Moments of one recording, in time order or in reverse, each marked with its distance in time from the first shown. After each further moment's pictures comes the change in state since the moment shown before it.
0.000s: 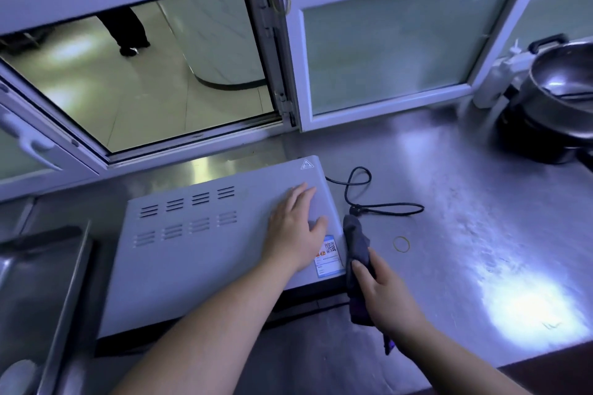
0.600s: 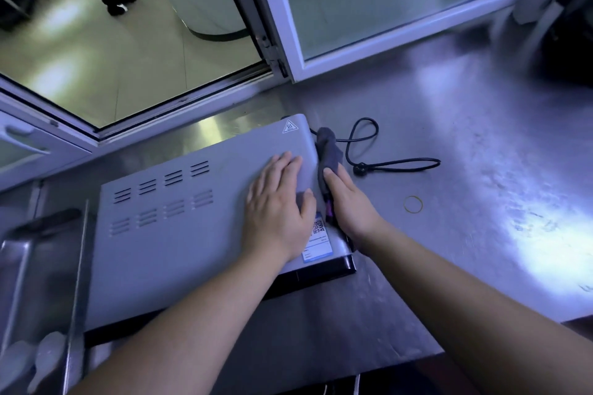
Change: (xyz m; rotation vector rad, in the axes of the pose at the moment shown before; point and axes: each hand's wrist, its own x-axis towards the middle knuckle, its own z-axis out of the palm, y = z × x) left_hand 0.001 0.004 0.019 0.312 0.164 0.030; right_hand 0.113 -0.023 0.013 0.320 -0.161 -0.049
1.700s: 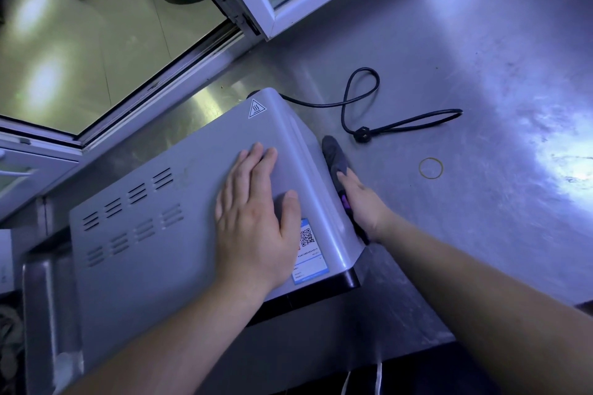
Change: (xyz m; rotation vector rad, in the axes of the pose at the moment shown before) left_hand -0.001 -0.002 -0.001 0.034 -0.047 0.028; right_hand 0.066 0.118 -0.015 0.132 -0.043 0.272
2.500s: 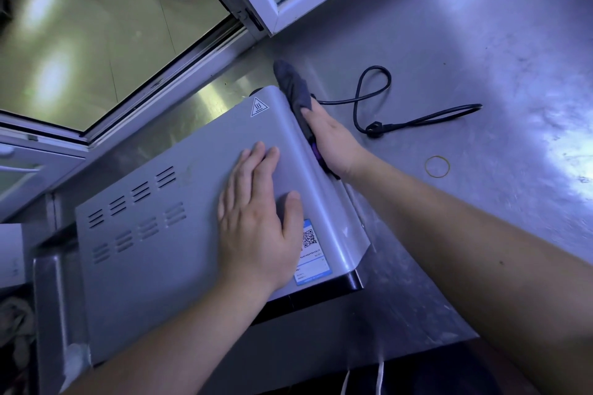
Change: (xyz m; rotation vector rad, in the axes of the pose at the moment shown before) left_hand 0.000 0.002 -0.001 0.006 0.004 0.004; right_hand 0.021 -0.110 0.015 -0.103 -0.115 -0.413
